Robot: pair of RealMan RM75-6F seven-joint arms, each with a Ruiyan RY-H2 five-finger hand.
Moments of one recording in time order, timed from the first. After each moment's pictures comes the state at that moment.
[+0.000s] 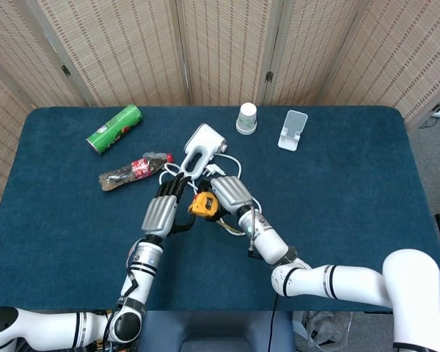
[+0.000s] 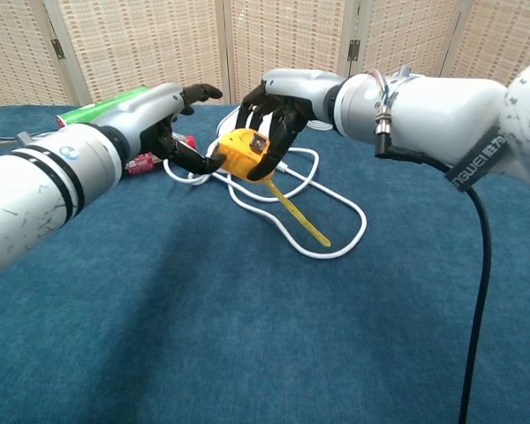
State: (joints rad) left arm -0.77 -1.78 -0.37 -1.70 0.82 1.26 0.51; right arm 1.08 -1.61 0.30 -1.50 -0.68 0.84 -0.31
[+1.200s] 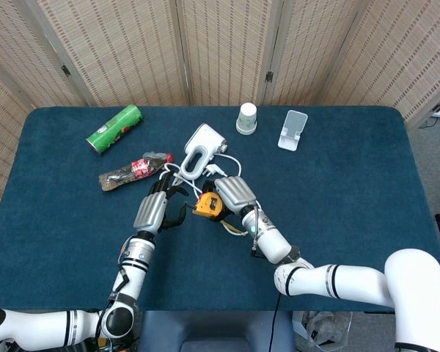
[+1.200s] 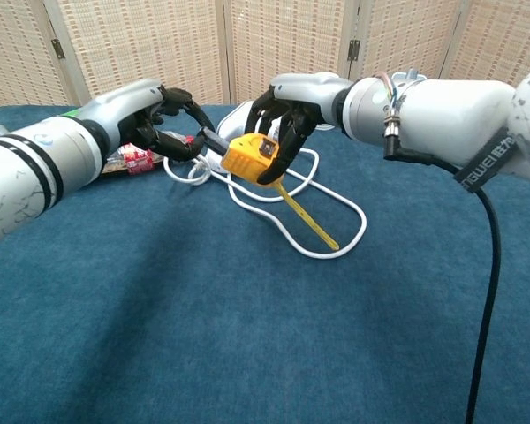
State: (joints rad) left arm -0.74 -1.72 -0.40 -1.72 0.78 1.22 0.37; right arm 1.08 -1.60 0.29 -1.50 -0.67 0.84 -0.32
